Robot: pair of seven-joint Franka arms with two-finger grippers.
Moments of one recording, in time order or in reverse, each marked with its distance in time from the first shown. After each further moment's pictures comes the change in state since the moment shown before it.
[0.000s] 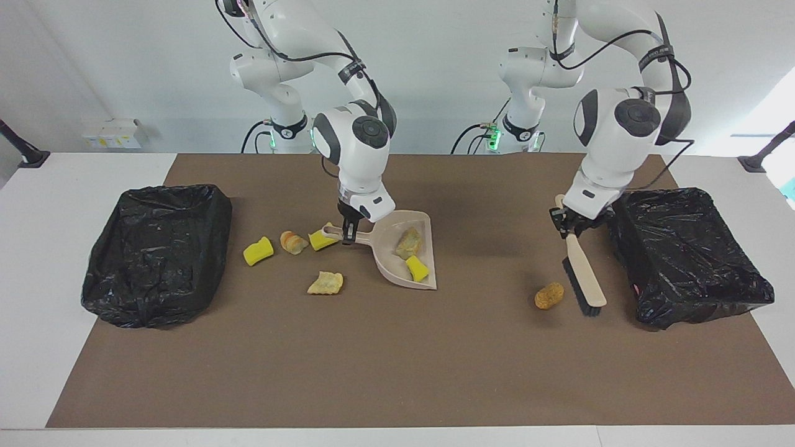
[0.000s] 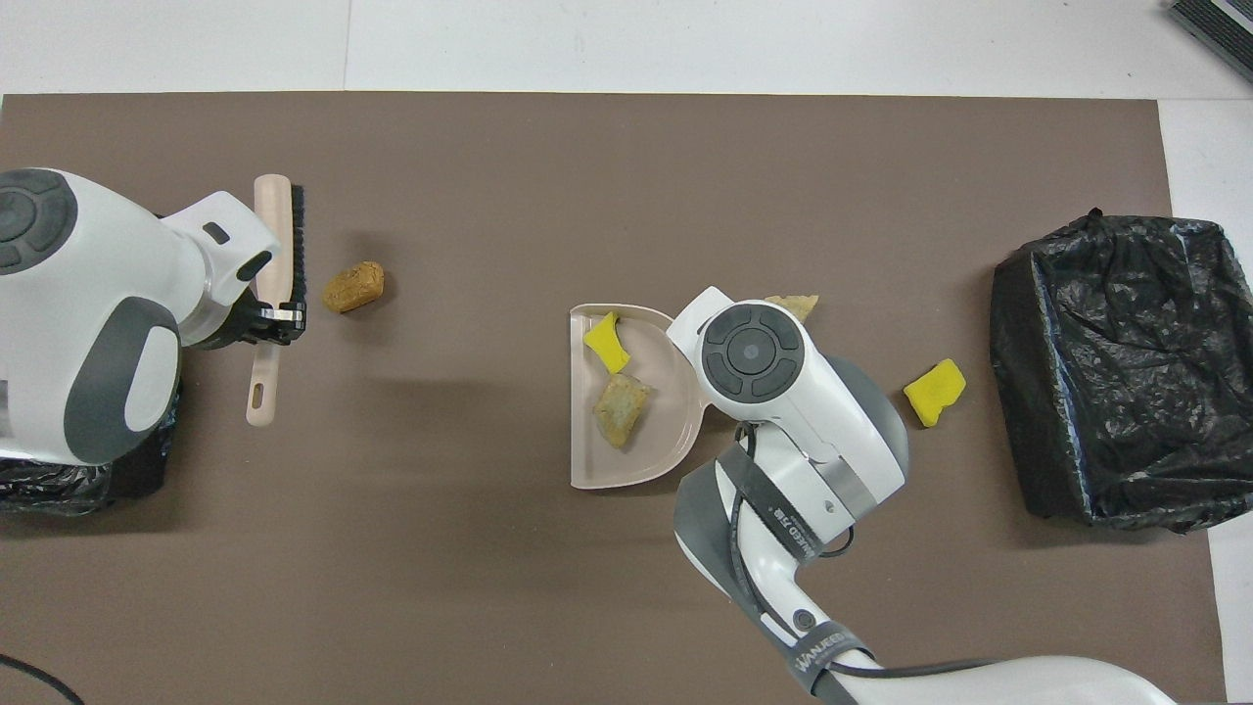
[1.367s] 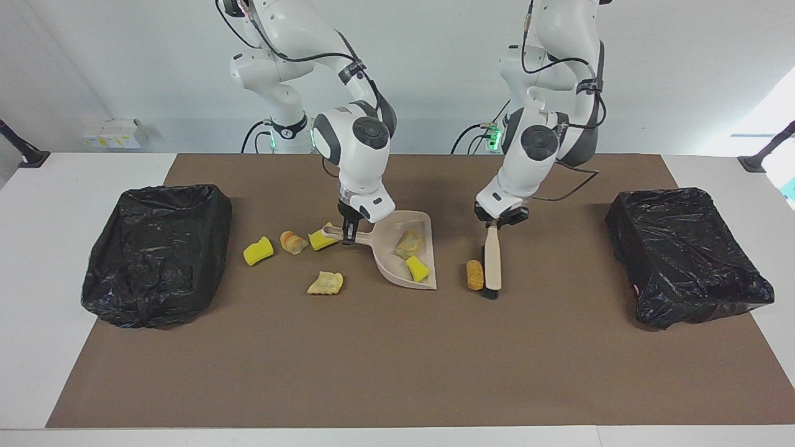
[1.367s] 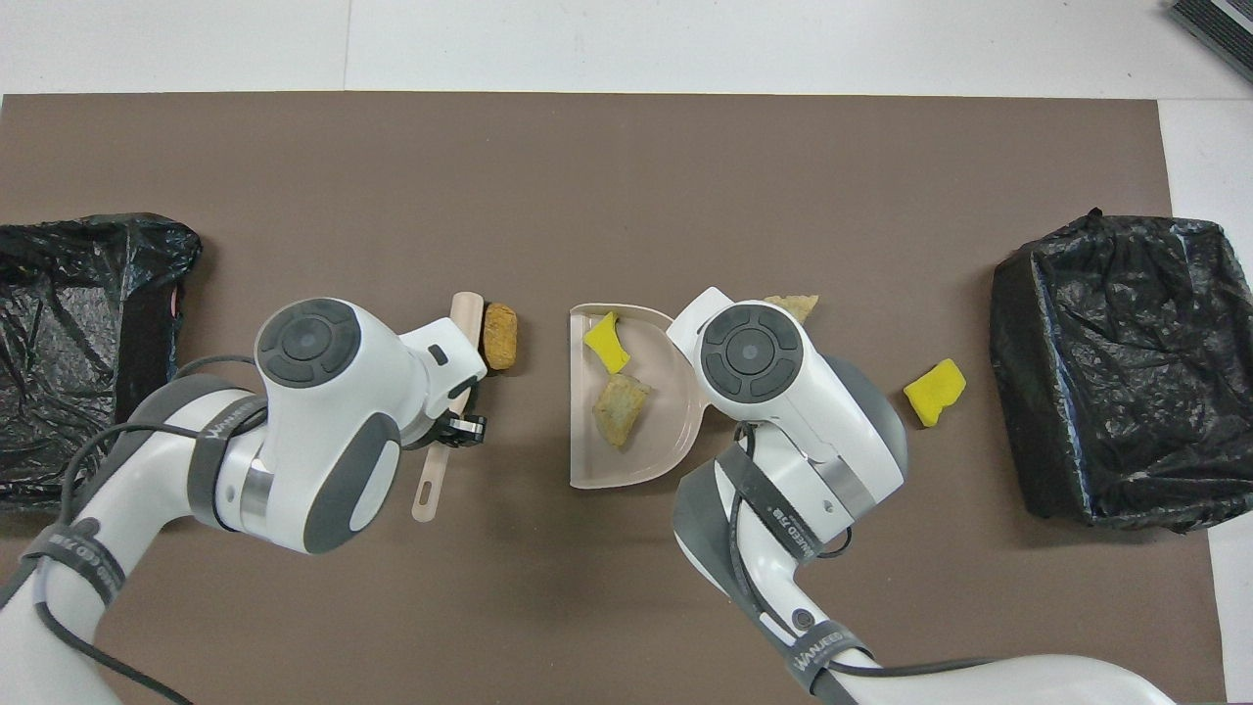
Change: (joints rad) left arm -0.329 -0.053 -0.044 -0.235 -0.197 0.044 -0.072; right arm 0.001 0.003 0.000 -0.001 0.000 0.000 0.012
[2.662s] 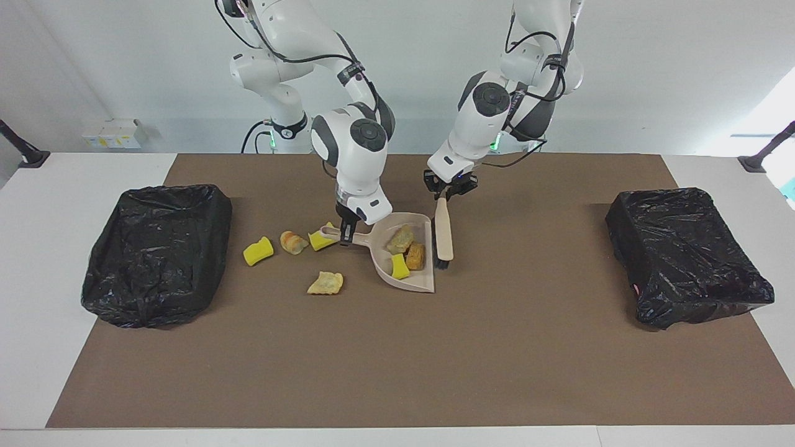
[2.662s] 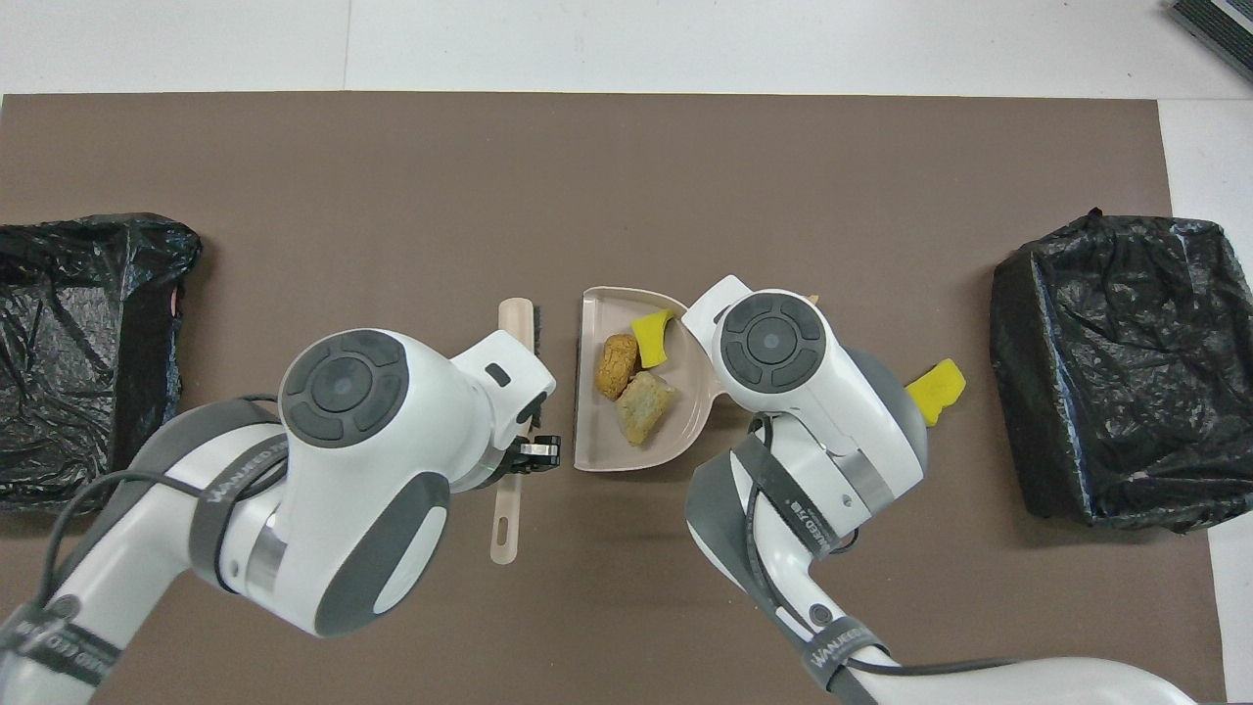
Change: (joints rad) left arm -0.094 -0.144 0.034 0.105 -0.031 -0.198 -0.252; right arm -0.023 -0.028 -0.006 0.021 0.002 -0.035 0.024
